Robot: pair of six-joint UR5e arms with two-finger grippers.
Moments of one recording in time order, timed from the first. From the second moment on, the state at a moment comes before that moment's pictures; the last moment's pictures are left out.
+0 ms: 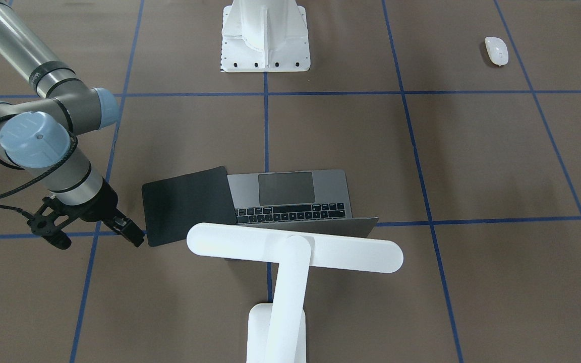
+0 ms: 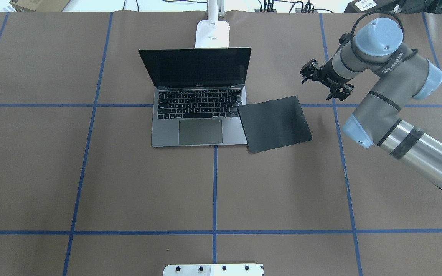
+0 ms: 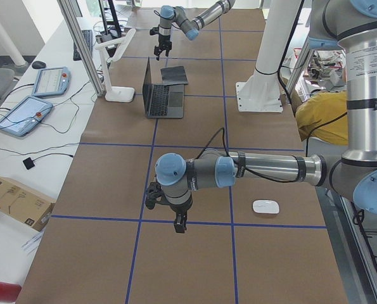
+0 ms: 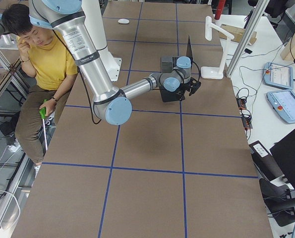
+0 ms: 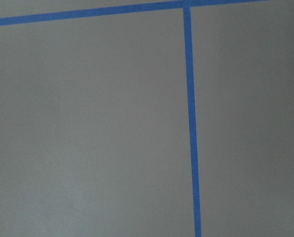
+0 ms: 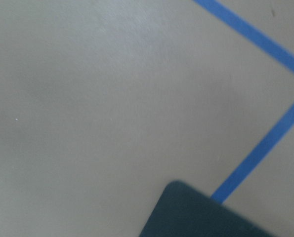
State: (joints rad) left arm -1.57 -1.43 -1.79 -1.41 -2.33 0.18; right arm 0.89 -1.11 1.44 -1.14 2.05 1.51
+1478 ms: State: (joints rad) left arm -1.54 -1.31 -1.89 -1.59 -2.52 0.18; right arm 1.50 -1.58 1.69 -1.53 2.31 0.05
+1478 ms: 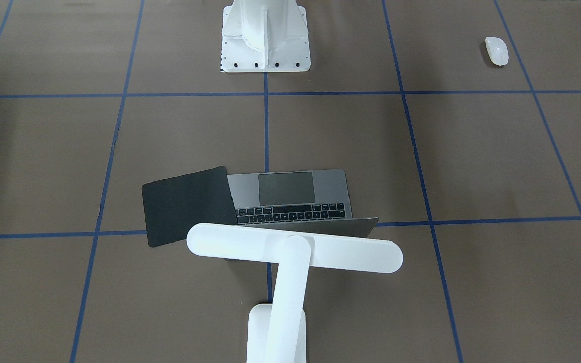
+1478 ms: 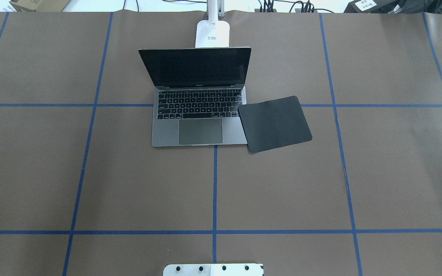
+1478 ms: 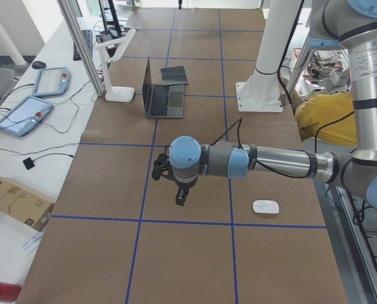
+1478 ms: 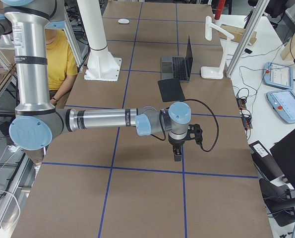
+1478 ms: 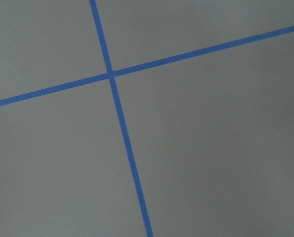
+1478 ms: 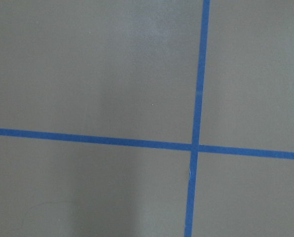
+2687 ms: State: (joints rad) left arm -1.09 -0.87 -1.89 -2.19 -2.44 -0.32; right arm 1.52 -1.65 1.71 -1.56 2.29 0.00
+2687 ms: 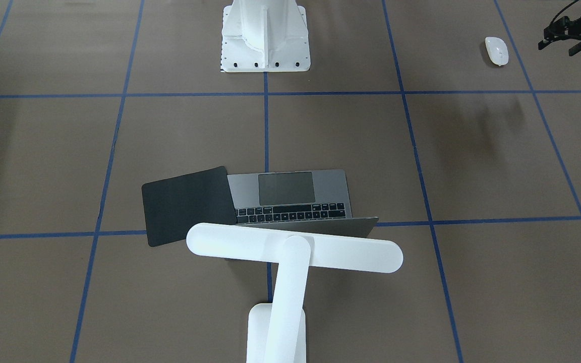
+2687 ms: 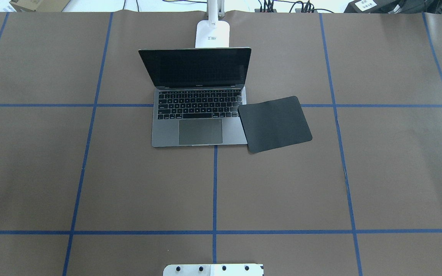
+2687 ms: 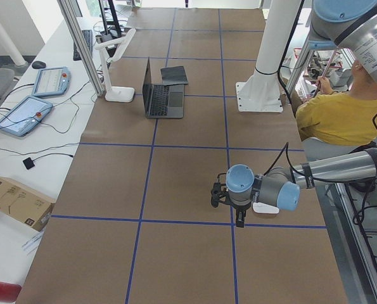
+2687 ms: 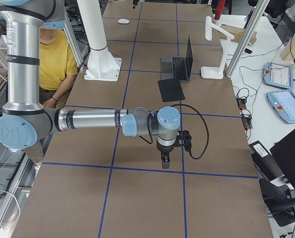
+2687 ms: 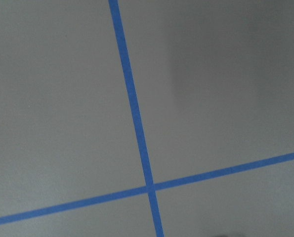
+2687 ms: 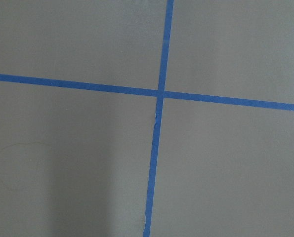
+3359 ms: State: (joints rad) left arm -0.81 -0.85 -1.88 -2.33 -2.36 -0.60; right arm 1.52 -1.65 1.71 -1.56 2.29 0.00
